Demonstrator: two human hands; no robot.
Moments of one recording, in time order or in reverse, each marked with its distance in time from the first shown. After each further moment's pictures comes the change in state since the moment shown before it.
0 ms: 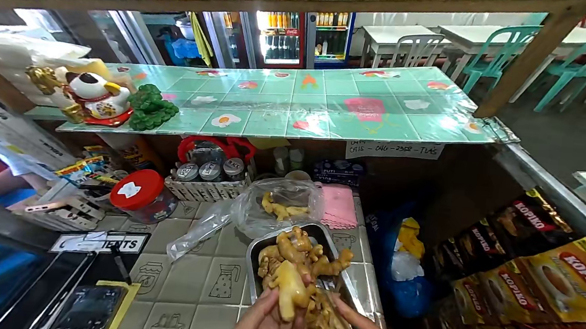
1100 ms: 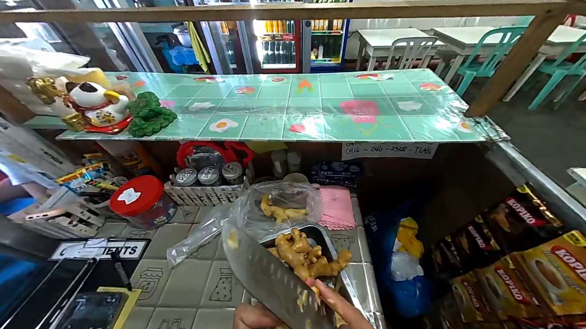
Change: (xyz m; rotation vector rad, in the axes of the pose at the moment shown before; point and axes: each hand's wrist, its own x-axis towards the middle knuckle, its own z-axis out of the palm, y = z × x) left_hand -0.015 -0.041 0.012 0.527 -0.051 0.850; right_hand 0.022 -0.013 0.030 -0.155 0.088 -0.319
